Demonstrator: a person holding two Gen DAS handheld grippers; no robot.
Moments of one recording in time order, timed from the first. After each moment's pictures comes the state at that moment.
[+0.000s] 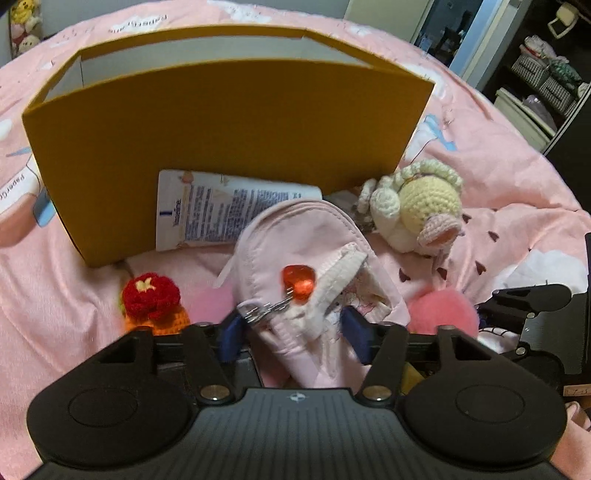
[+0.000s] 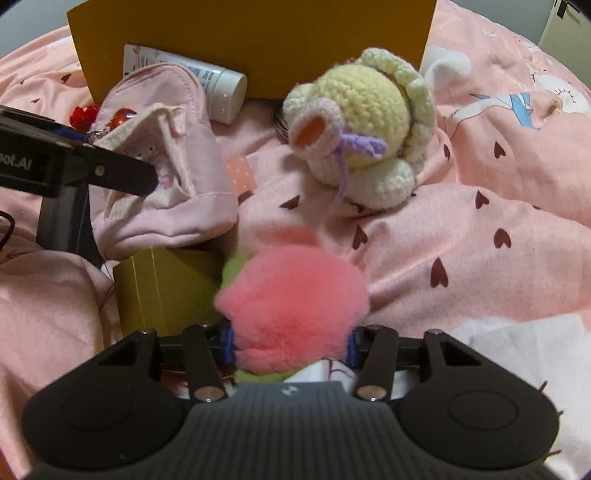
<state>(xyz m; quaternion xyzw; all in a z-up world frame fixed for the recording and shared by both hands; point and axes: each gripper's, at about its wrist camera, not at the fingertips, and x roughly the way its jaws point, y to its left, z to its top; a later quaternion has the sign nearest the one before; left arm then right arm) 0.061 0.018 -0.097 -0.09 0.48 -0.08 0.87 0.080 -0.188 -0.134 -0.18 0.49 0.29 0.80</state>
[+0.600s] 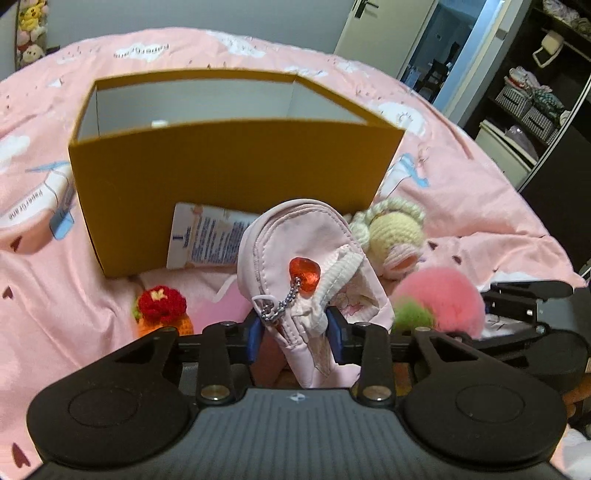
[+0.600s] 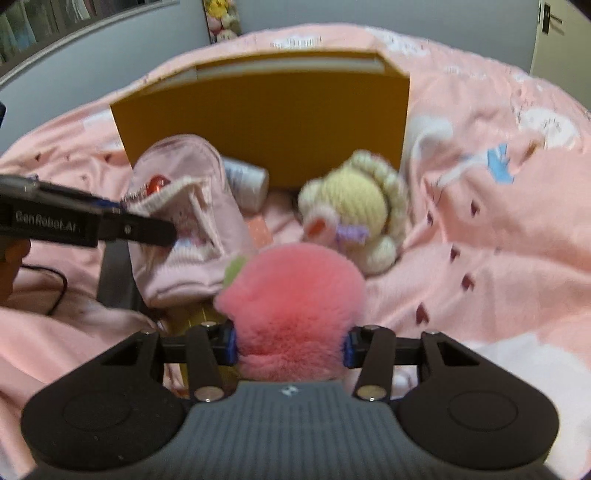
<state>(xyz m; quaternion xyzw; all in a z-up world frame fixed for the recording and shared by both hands) 0.033 0.028 -0.064 -0.11 0.43 -0.09 0.89 0.070 -0.201 -0.071 -0.11 0.42 0.33 0.84</state>
